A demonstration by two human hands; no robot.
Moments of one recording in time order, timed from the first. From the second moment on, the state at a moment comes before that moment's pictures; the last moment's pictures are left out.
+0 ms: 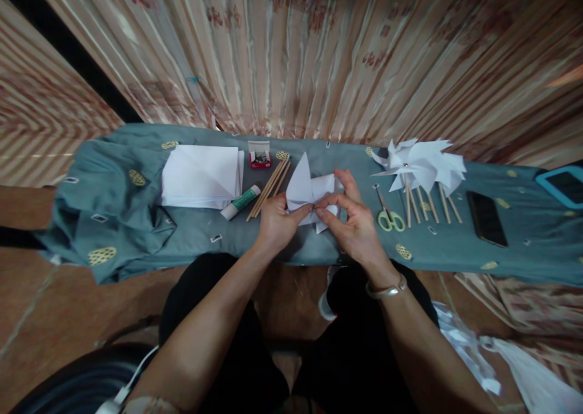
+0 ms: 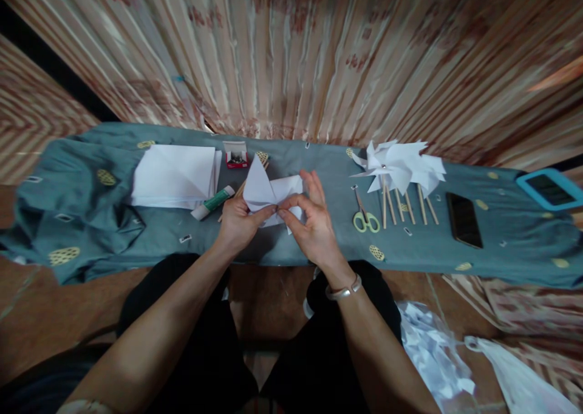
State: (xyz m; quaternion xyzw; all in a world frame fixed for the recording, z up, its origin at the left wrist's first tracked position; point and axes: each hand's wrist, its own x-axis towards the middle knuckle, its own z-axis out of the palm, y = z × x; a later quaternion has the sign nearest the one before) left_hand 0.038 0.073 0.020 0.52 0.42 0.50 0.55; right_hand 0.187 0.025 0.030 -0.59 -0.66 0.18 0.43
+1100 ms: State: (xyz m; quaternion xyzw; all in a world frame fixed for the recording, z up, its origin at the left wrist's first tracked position) left_hand 0.034 0.075 0.003 0.63 0.42 0.47 0.46; right_hand 0.191 0.027 0.029 -0.60 -0.68 0.18 0.38
